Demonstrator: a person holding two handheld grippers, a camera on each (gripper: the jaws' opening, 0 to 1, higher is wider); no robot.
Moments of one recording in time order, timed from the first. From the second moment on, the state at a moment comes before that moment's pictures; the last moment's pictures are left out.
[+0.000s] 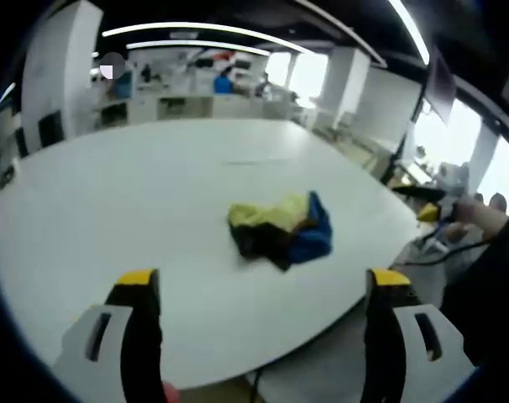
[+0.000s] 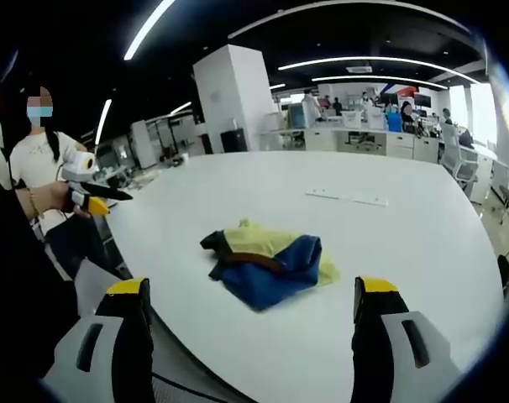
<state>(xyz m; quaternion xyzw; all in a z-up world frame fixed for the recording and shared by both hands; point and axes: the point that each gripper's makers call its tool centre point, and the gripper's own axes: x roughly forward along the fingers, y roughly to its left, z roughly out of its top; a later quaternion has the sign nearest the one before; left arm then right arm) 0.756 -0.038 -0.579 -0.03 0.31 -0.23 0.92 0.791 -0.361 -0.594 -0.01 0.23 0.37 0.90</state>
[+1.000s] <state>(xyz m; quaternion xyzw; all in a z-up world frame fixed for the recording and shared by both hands) 0.758 -0.042 -0.581 -0.03 0.32 -0.23 0.92 0.794 -0.359 -0.598 -0.01 0.24 0.37 0.90</state>
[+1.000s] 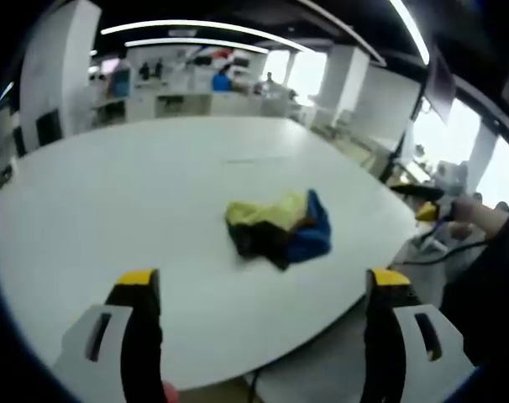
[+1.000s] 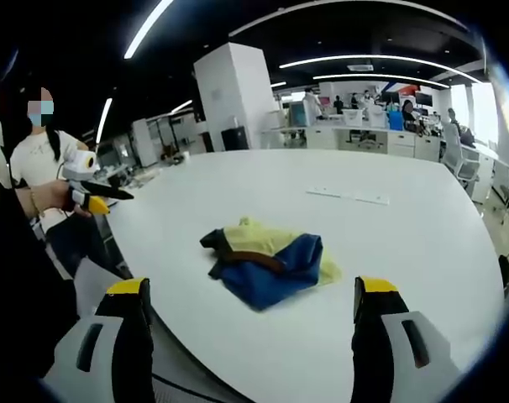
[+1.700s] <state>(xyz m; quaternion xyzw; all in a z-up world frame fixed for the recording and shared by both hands) 0.768 -0.067 -0.605 -0.02 0.34 -0.26 0.90 0.808 -0.364 -0.619 -0.05 0.24 0.38 0.89</state>
